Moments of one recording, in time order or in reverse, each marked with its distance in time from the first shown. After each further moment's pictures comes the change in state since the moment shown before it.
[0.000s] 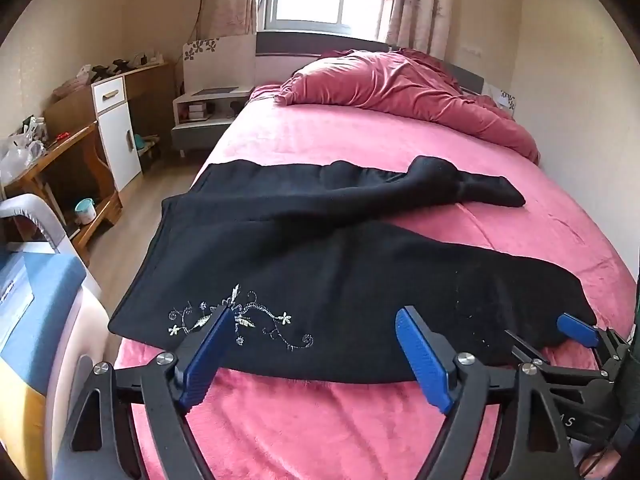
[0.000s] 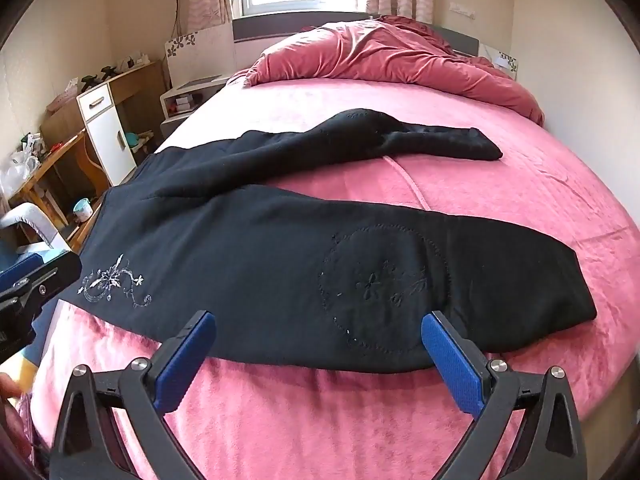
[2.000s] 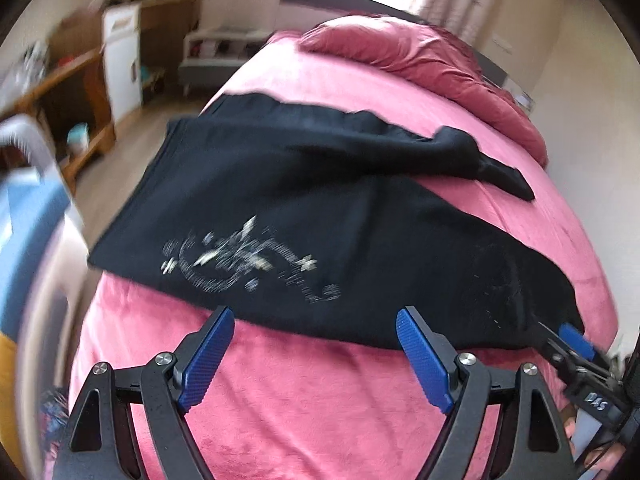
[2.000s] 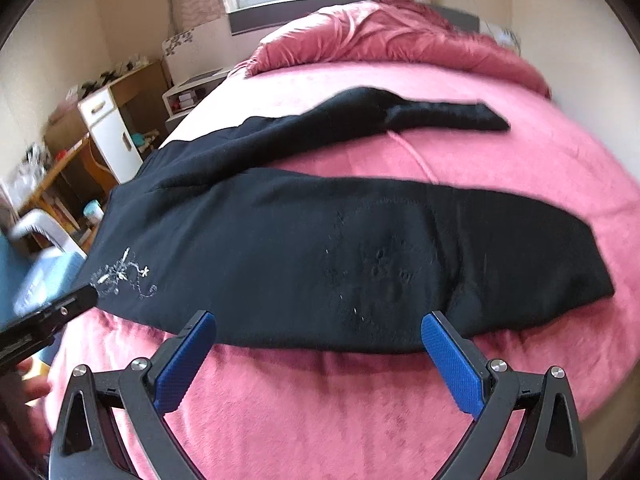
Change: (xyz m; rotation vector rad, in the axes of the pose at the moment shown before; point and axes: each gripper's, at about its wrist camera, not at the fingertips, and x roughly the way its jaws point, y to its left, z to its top) left arm 0.039 0.053 -0.026 -0.188 0.185 -0.060; right arm 0.011 -0.021 -0.012 0.086 0.064 0.081
